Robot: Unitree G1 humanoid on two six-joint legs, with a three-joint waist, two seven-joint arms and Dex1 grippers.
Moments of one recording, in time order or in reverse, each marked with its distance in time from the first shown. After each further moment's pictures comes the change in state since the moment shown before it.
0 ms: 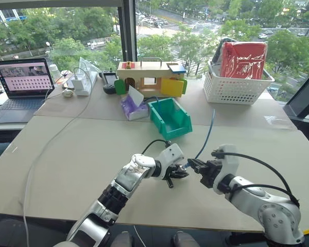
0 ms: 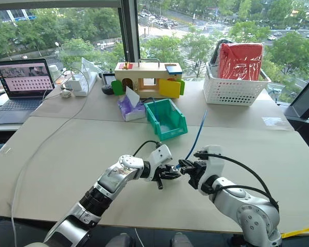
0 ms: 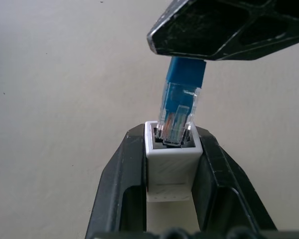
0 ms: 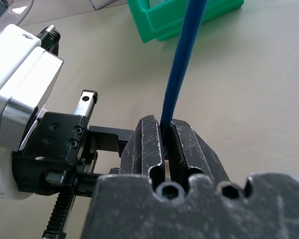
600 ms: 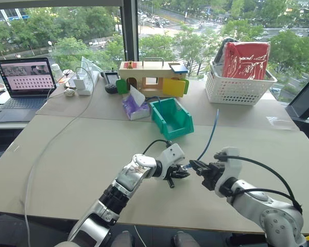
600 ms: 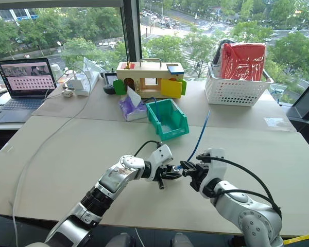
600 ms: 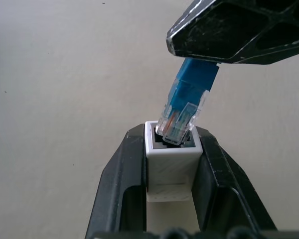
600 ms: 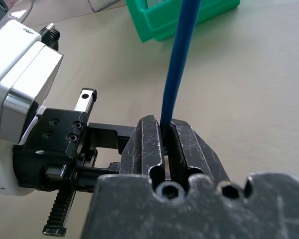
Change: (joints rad) left arm -0.003 -0.005 0.008 0.009 -0.010 0.009 -0.011; right arm 0.084 -0.013 -0.029 -0.063 0.022 -0.051 -0.002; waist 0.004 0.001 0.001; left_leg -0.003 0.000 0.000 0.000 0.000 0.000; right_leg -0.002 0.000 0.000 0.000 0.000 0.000
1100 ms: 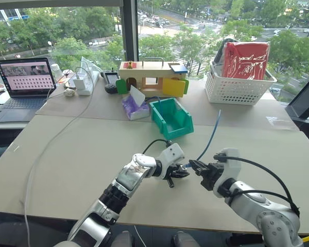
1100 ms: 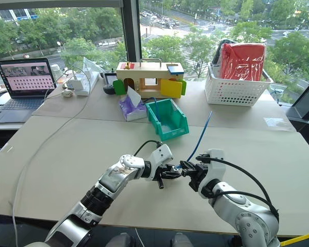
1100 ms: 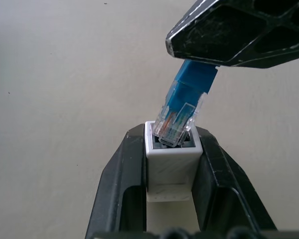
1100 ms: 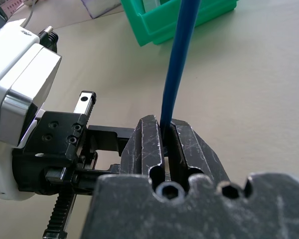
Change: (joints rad) left arm -0.005 -0.001 0.000 0.012 0.001 -0.013 -0.001; right arm 0.025 0.030 0.019 0.000 -0.029 -0.041 -0.005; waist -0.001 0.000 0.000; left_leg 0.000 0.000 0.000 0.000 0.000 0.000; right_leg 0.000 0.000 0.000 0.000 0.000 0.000
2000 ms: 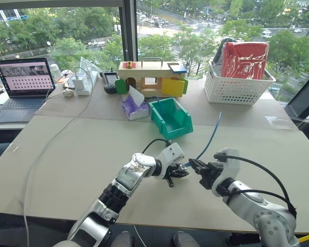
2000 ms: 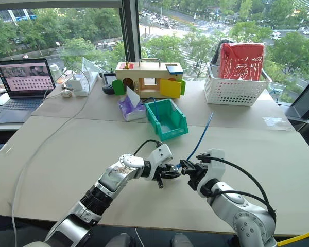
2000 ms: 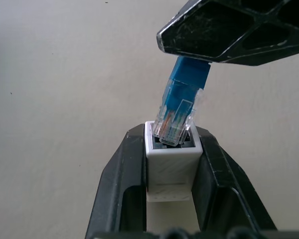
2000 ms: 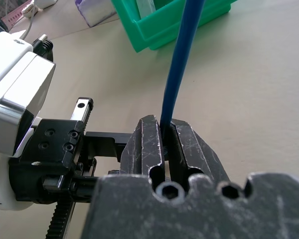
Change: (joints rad) left arm -0.005 0.000 0.000 -0.002 0.005 0.005 0.000; right arm 0.003 0.021 0.023 0.025 -0.014 -0.049 -0.004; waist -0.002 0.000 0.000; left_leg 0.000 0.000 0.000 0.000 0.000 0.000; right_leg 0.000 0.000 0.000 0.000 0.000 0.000
